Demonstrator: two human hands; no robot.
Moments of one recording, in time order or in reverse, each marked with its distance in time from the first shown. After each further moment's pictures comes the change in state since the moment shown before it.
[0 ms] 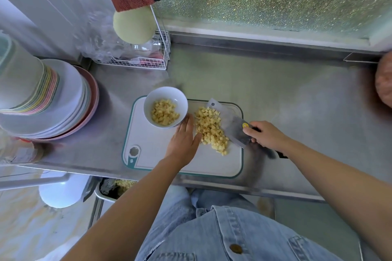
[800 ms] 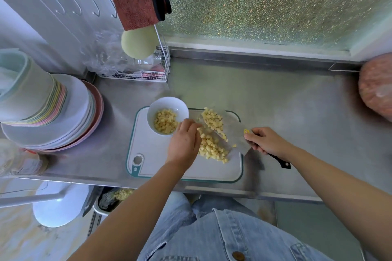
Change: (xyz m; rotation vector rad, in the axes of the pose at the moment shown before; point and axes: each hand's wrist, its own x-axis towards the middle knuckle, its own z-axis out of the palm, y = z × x) left_hand -0.013 0.017 -0.029 0.012 0.416 0.331; right_hand -0.037 -0.031 -0.005 0.193 -0.011 0.009
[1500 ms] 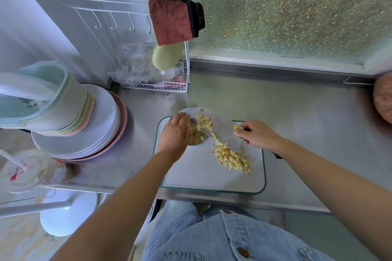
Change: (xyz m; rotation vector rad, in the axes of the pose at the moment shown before) left_hand 0.028 -0.080 -0.070 0.070 -0.128 -0.101; right_hand 0.034 -0.096 0.053 -0.279 0.038 -0.049
